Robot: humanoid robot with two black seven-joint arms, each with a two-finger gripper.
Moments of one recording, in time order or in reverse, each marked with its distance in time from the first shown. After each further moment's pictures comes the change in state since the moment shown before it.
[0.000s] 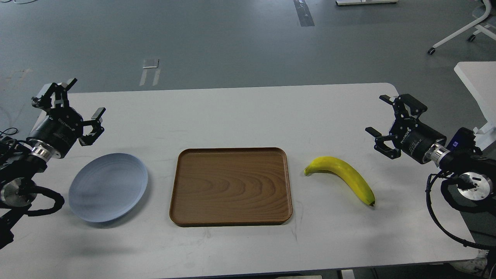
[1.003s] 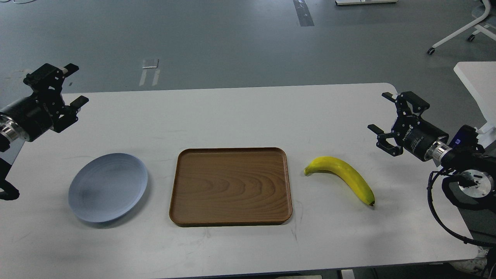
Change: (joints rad) left arm -0.111 0.226 0.001 -0.117 0.593 0.000 0.000; right arm 0.011 0.012 0.003 -0.022 0.000 0.000 0.000
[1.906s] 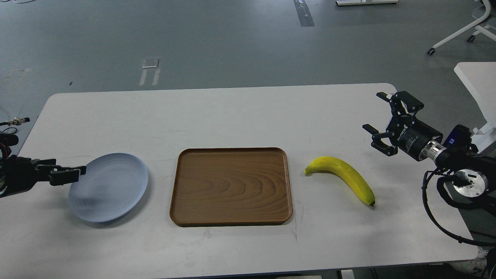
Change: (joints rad) left arm 0.046 0.102 0.256 -0.041 1.113 0.268 0.000; right arm 0.002 0.012 0.001 -0.001 -0.003 0.000 0.000
